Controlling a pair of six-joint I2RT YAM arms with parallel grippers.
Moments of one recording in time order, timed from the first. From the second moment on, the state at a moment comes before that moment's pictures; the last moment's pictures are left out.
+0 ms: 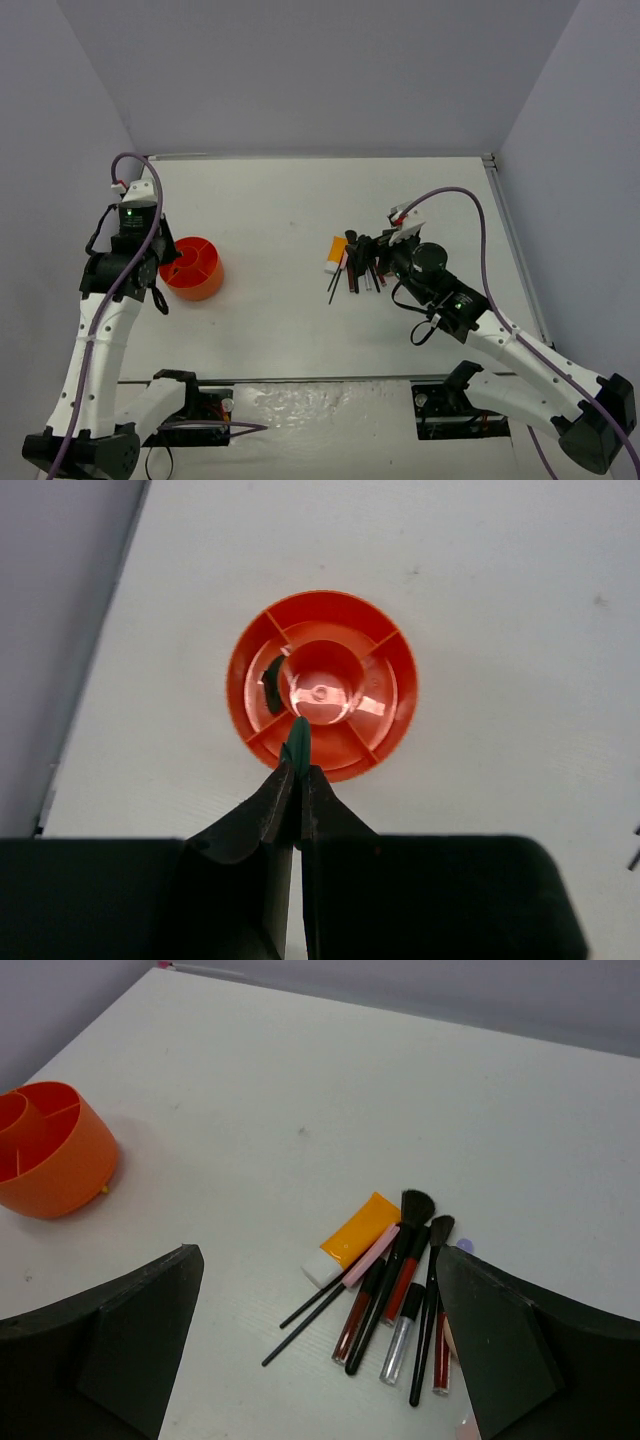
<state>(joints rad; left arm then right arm) -0.09 0.98 1.21 -0.93 -0.28 -0.26 0.72 0.91 0.66 0.08 0.19 0.18</state>
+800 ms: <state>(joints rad) 0.18 1.26 1.13 -0.74 -0.02 0.00 0.72 0.85 0.59 0.08 0.18 0.24</state>
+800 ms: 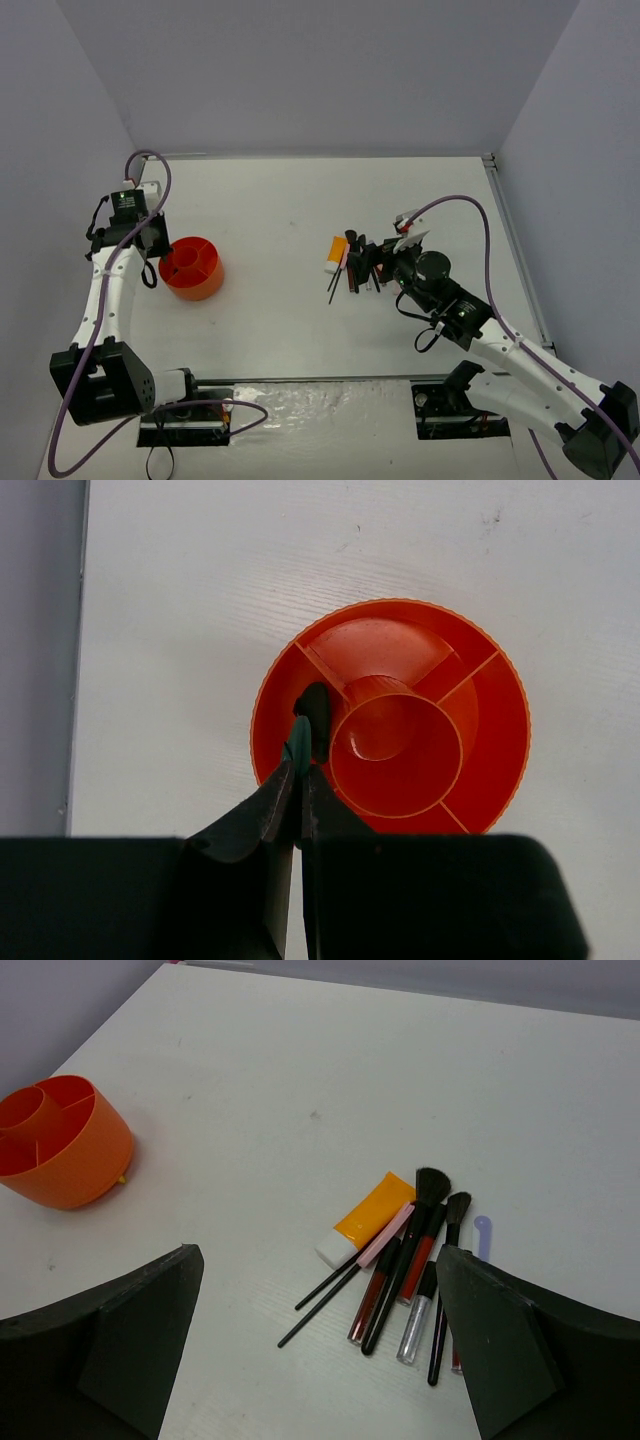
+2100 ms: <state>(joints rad) 0.17 0.95 1.08 -0.68 0.18 -0.19 0.51 1.02 0.63 -0.04 0.37 0.31</state>
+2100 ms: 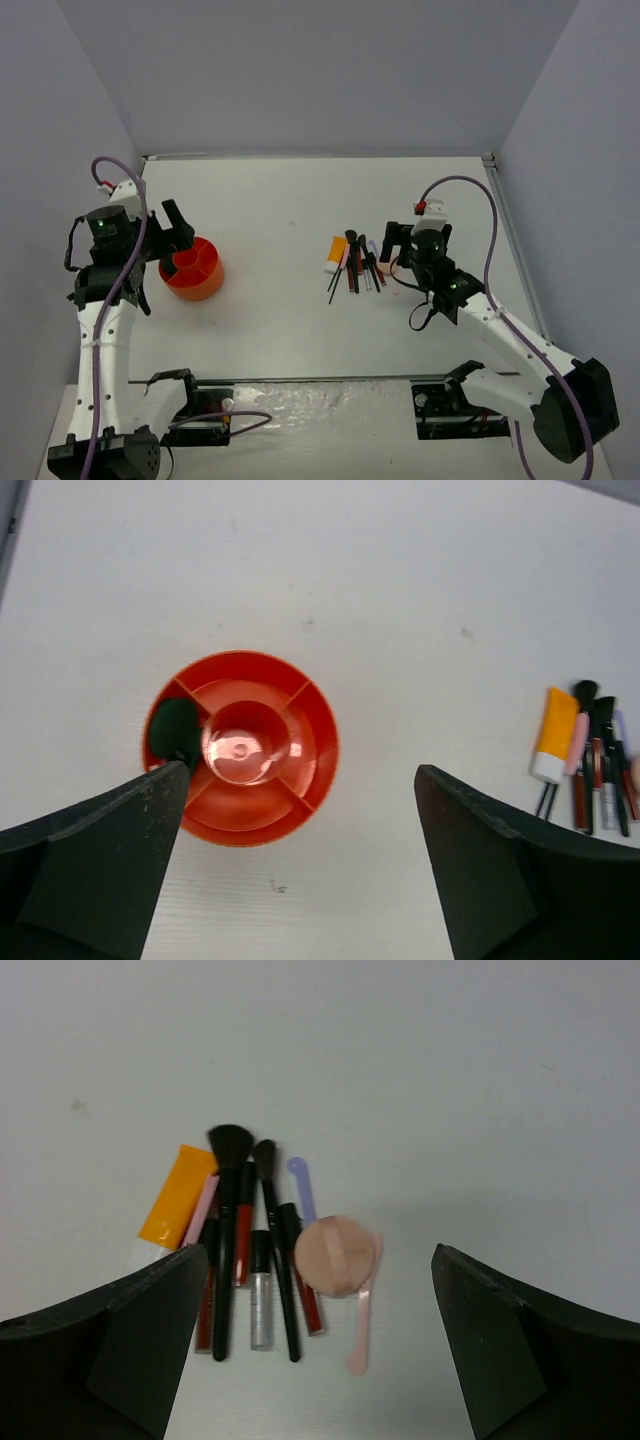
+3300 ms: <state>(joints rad) 0.01 0.92 0.92 -0.67 0.23 -0.21 0.48 1.58 0.80 -0.06 0.25 0.31</state>
